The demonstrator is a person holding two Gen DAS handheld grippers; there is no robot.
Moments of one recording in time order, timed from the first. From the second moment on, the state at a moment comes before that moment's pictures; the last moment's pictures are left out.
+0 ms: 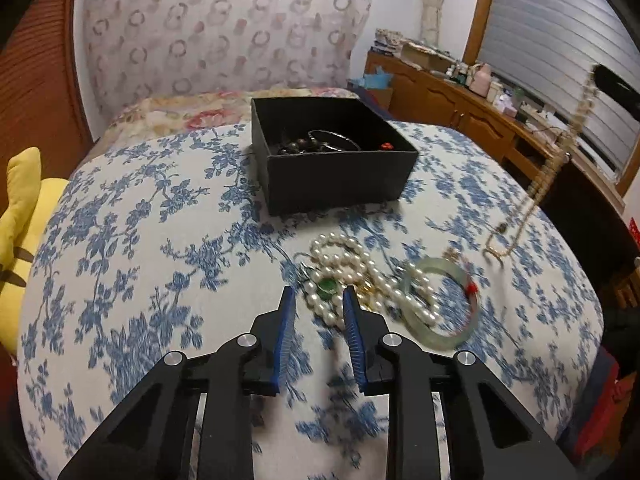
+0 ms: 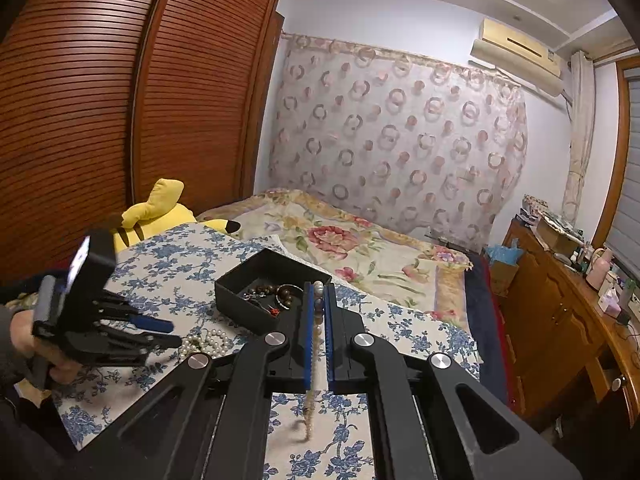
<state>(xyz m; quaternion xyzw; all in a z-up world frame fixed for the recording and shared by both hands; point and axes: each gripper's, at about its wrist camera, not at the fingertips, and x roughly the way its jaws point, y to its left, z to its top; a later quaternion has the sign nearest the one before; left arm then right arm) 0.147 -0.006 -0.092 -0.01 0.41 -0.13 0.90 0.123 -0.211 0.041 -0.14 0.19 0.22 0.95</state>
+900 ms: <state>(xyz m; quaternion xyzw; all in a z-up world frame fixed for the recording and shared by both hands) 0.158 -0.013 -0.081 0.01 0.41 -0.15 0.90 0.119 -0.199 0.033 -0.14 0.19 0.23 0.94</state>
